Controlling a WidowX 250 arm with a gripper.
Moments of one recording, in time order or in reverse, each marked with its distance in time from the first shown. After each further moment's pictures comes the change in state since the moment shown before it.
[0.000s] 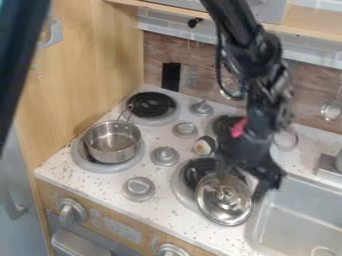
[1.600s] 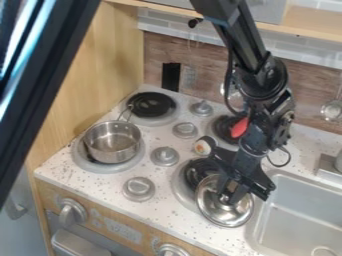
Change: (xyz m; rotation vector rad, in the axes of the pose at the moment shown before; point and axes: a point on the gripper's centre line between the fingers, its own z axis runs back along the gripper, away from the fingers) arm 0.000 0.007 -0.018 0.085 0.037 0.009
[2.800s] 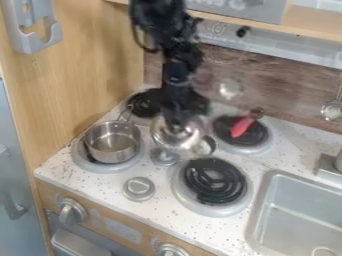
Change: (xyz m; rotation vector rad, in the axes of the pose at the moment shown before) arm 0.031 0.173 0.037 -0.049 -0.294 0.497
